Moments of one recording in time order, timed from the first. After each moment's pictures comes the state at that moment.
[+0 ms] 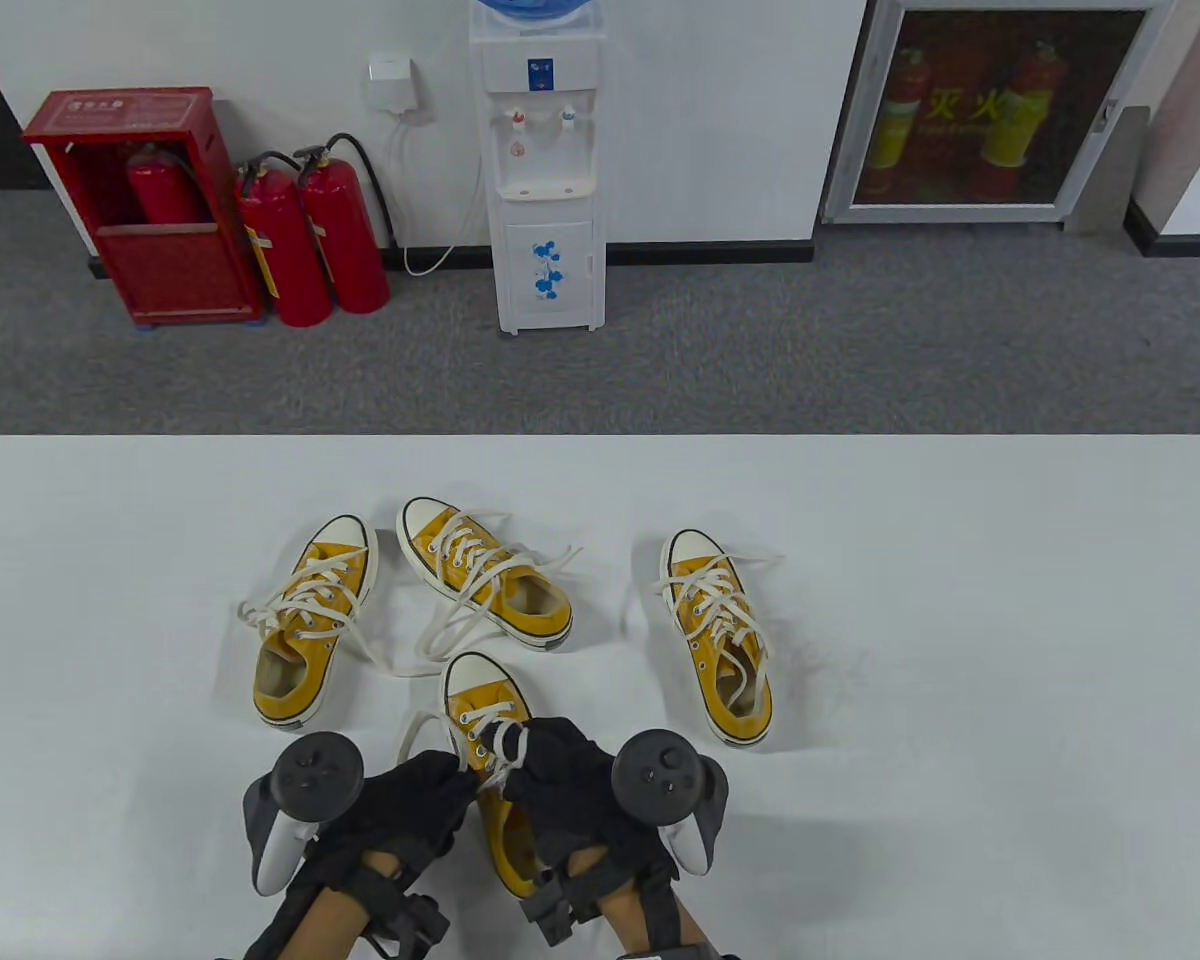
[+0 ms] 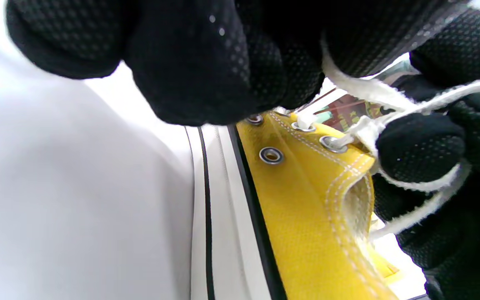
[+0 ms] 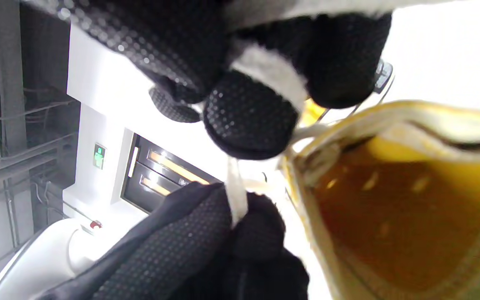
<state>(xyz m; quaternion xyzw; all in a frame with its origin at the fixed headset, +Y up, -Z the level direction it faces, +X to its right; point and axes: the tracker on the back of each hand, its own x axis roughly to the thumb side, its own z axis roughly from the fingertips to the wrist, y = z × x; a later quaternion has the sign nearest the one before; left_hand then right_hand) -0.241 -0.771 -0.268 -0.11 -0.04 0.46 0.88 0.003 -0.745 -0.275 0.14 -0.03 0.83 0.54</state>
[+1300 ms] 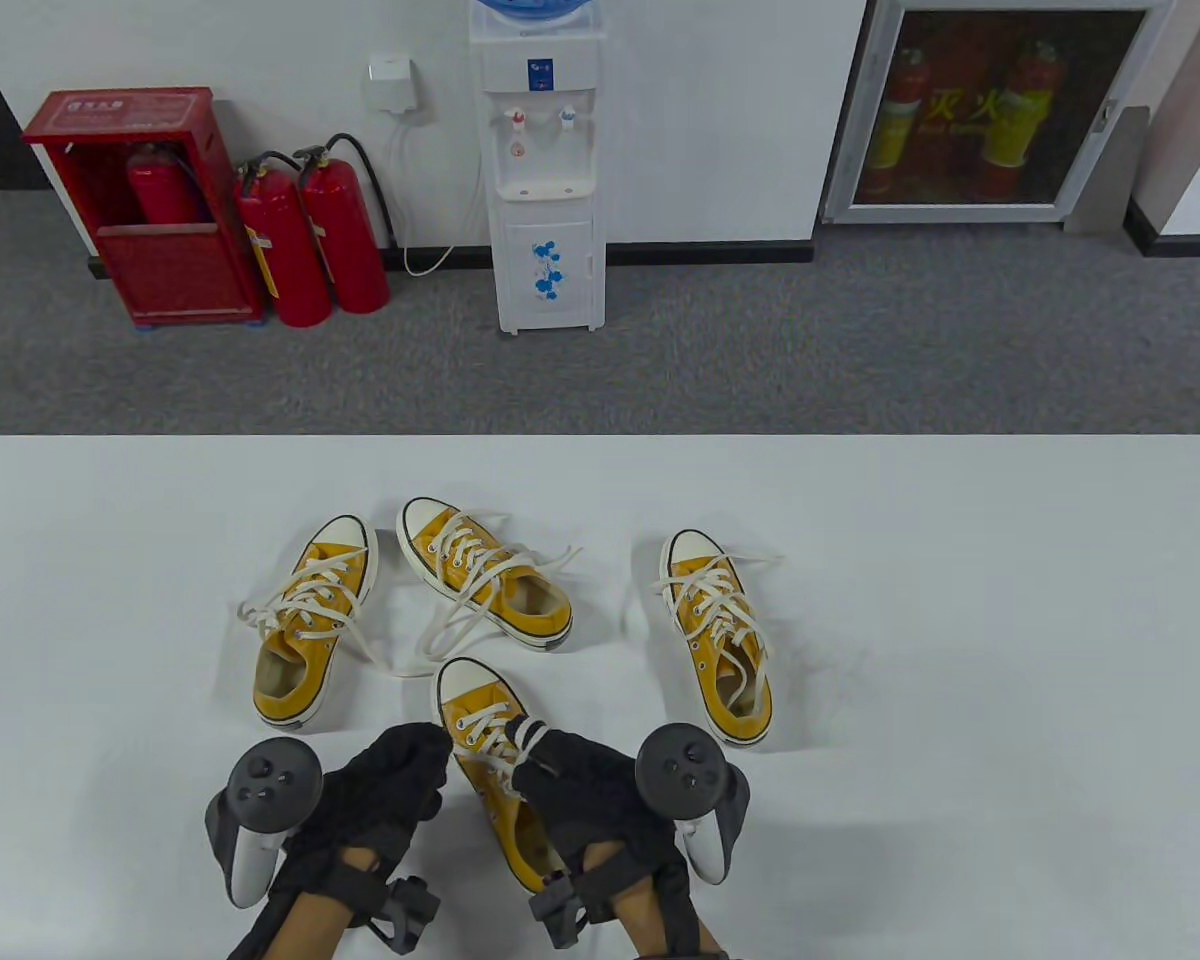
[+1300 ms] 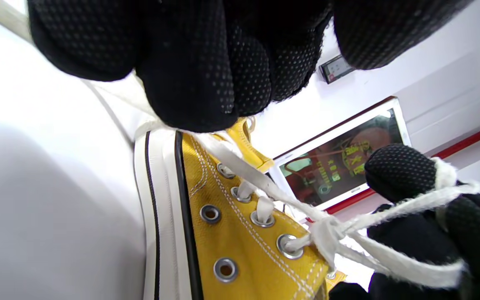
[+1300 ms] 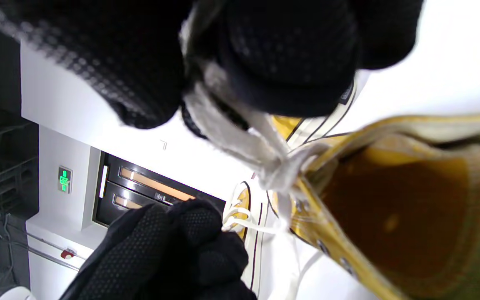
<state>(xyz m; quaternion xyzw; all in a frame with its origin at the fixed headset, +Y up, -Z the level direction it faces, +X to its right) -0.259 -0.754 -0.264 -0.02 -0.02 0.50 0.87 0.018 -0.741 -0.273 0.07 0.02 0.81 0.57</state>
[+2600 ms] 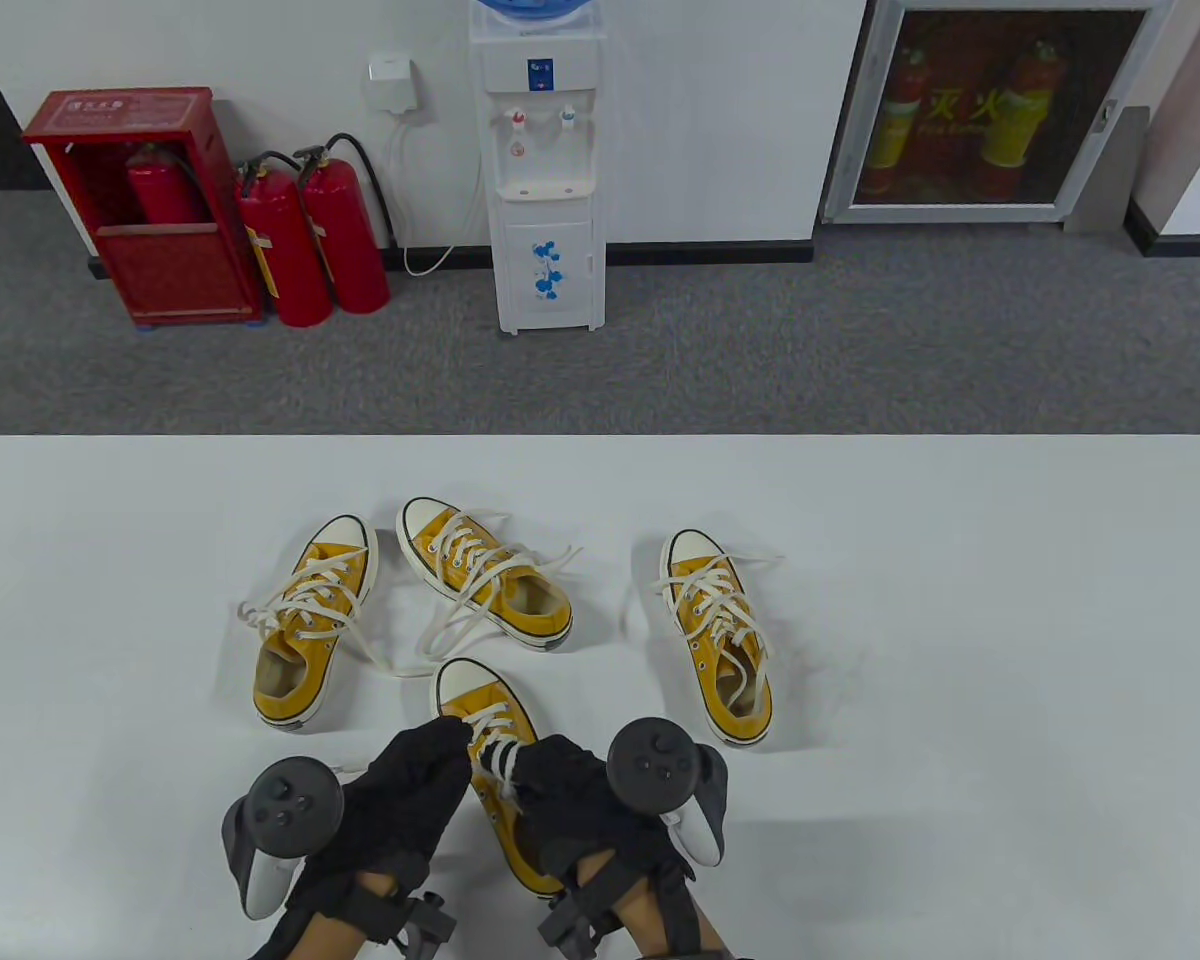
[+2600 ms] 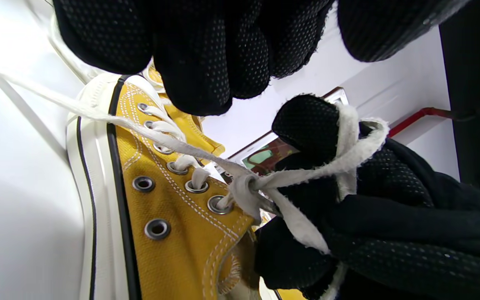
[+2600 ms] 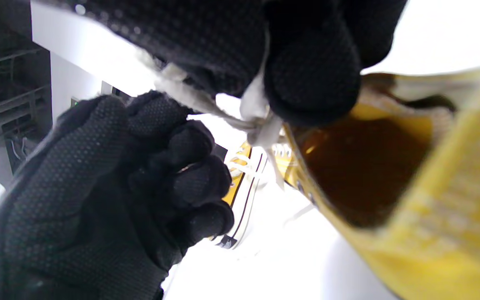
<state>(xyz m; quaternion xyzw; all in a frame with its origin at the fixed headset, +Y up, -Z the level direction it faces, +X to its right) -0.238 -0.737 -0.250 0.01 -0.10 0.48 0.87 0.002 -0.735 -0.270 0.17 0.07 0.85 0.50</state>
